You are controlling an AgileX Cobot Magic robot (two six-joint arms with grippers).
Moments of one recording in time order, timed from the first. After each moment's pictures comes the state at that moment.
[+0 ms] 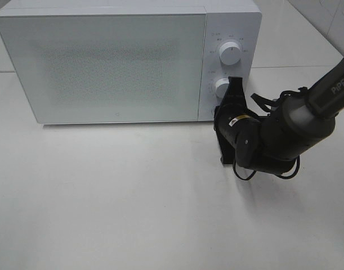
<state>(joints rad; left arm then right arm) 0.08 0.00 -0.52 -0.15 1.09 0.12 0.56 2.13 -0.84 0.64 -0.92 1.38</state>
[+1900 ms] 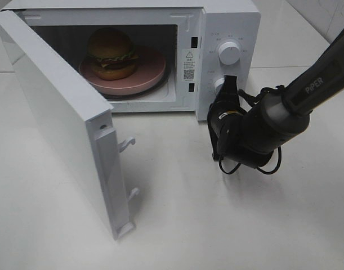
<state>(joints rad) 0.08 0.00 -0.52 -0.15 1.09 0.12 0.57 2.20 -0.98 0.82 -0.90 1.30</state>
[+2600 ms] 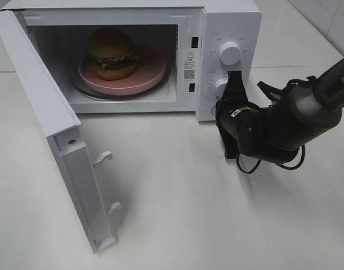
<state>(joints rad) 0.08 0.00 -0.52 -0.15 1.09 0.12 0.54 2.09 -0.86 0.65 -0.84 1.28</state>
